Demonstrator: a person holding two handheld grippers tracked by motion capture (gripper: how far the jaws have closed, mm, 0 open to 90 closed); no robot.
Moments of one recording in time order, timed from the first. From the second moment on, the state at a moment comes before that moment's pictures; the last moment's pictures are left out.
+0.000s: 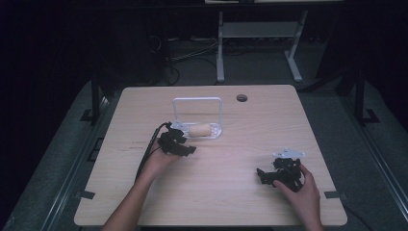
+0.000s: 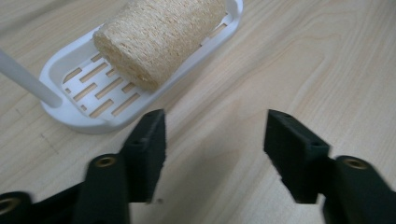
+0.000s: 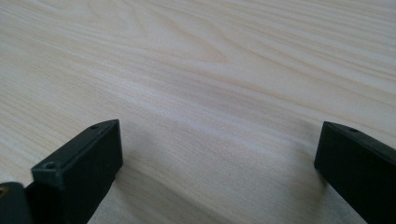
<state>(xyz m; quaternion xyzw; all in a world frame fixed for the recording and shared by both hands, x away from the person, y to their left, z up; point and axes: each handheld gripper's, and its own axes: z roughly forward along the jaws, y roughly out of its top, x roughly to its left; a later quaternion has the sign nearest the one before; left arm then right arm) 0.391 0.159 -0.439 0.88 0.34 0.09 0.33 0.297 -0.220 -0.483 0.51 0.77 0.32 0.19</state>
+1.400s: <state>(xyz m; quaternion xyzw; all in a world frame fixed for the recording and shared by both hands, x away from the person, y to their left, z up) 0.299 0.239 -0.447 0.85 0.35 0.17 0.35 0.297 -0.220 -0.483 0.51 0.77 0.32 0.19</state>
